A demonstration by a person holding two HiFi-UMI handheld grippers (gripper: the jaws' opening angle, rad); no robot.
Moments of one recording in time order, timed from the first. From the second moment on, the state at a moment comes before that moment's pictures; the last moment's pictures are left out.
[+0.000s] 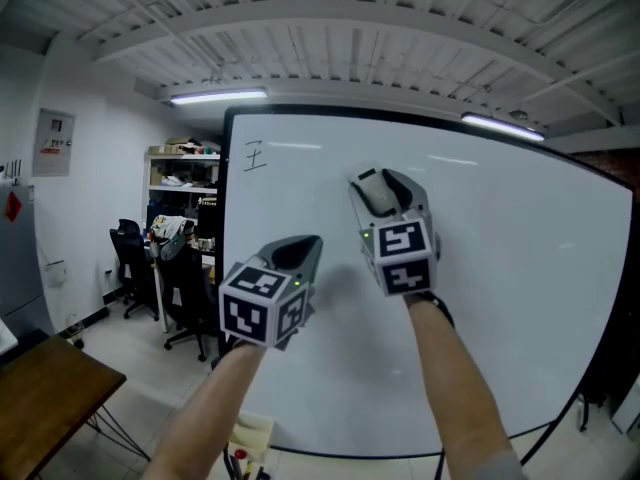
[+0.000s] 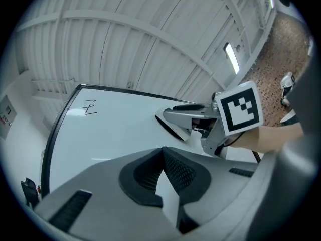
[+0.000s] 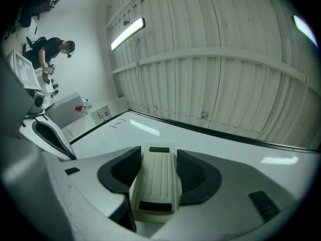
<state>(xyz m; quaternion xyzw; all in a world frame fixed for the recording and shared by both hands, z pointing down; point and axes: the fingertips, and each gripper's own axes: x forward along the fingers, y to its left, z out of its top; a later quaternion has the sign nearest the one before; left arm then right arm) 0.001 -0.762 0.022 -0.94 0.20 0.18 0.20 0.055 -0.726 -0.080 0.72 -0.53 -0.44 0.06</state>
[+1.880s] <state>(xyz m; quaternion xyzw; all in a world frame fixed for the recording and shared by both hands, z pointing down) 0.130 -0.656 0.196 -0.99 0.12 0.09 0.08 0.187 -0.562 0.157 0.70 -0.67 -0.22 -0.11</state>
